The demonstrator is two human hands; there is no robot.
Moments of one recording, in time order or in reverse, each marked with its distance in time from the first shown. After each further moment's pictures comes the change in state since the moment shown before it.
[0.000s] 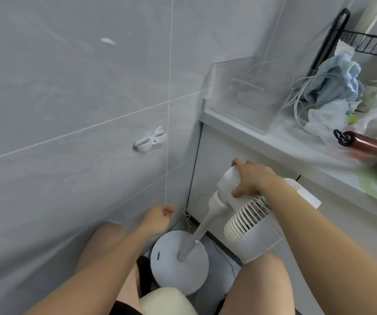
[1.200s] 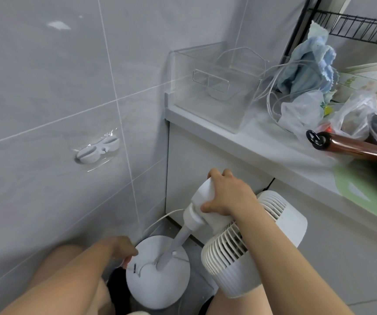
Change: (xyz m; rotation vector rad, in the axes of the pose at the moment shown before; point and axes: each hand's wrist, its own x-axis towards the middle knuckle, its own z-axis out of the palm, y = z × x) left_hand 0.073 -0.037 0.021 0.763 -0.605 -0.278; right_hand 0.000 0.027 0.027 0.148 0.078 0.006
